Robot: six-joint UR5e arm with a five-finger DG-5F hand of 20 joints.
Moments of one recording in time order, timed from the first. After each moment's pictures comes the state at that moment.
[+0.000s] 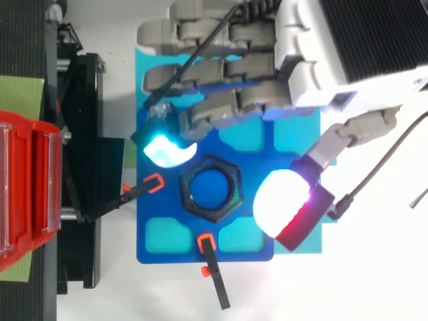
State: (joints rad) arm -0.02 -2.20 -1.27 -2.68 -1.88 -1.18
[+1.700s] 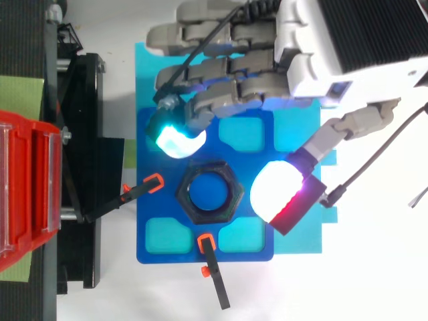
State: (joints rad) arm -0.03 -2.20 -1.27 -2.73 -1.86 -1.15
